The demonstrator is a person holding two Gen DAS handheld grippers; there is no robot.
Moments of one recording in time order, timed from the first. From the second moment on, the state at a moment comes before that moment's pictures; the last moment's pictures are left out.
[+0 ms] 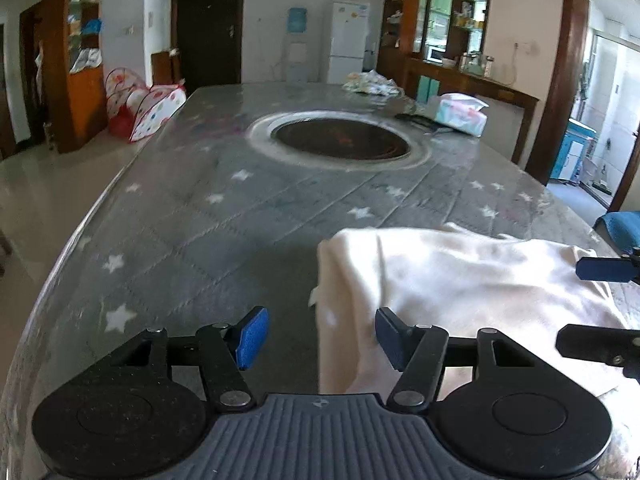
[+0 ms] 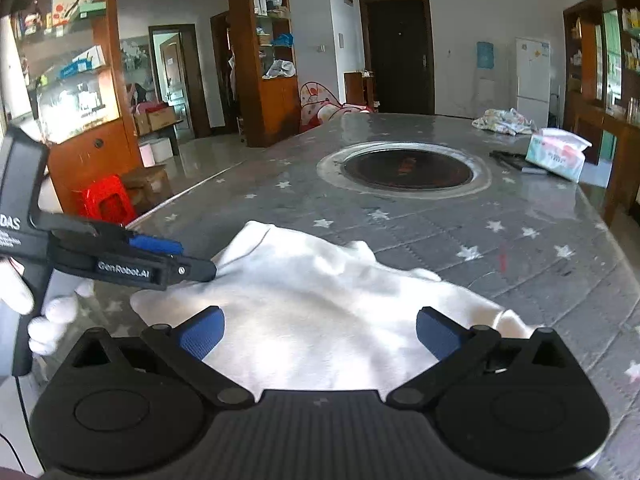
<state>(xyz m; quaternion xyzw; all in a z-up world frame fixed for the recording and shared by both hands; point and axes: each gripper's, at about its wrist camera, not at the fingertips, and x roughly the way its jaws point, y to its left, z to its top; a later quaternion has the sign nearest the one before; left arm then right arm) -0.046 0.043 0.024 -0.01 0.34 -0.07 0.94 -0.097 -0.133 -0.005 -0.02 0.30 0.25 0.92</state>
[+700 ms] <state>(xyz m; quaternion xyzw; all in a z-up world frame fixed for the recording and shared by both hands) -0.046 0.089 0.033 -0.14 0.37 -0.06 0.92 -0.129 -0.028 -0.007 -0.21 0.26 0.39 0.86</state>
